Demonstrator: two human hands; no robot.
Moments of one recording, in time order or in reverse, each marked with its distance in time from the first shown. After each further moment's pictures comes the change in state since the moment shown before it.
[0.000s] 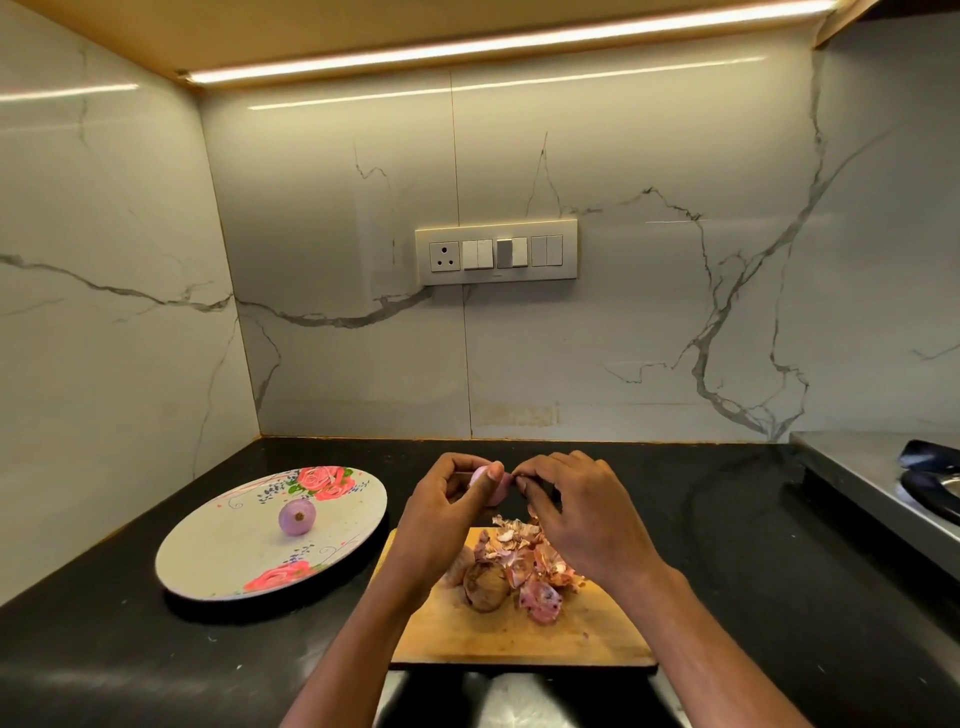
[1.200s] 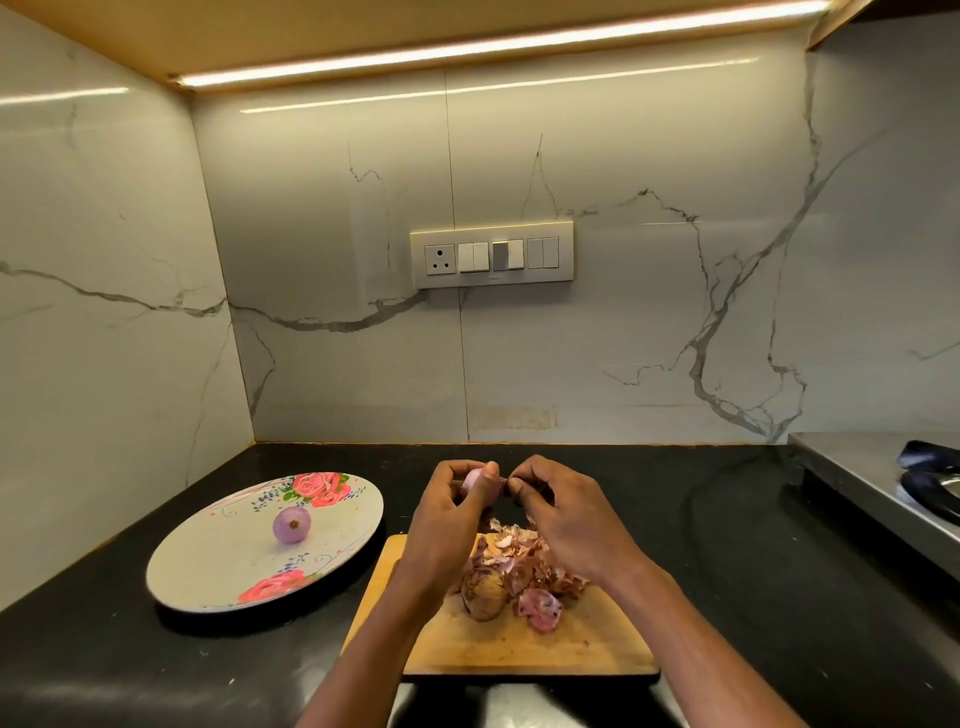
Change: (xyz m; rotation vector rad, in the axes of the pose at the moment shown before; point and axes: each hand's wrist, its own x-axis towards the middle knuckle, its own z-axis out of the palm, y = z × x) left_hand 0.007 -0.006 0.013 -0.040 0.058 -0.056; right_hand 0.008 0.004 0.009 0.400 -0.154 0.192
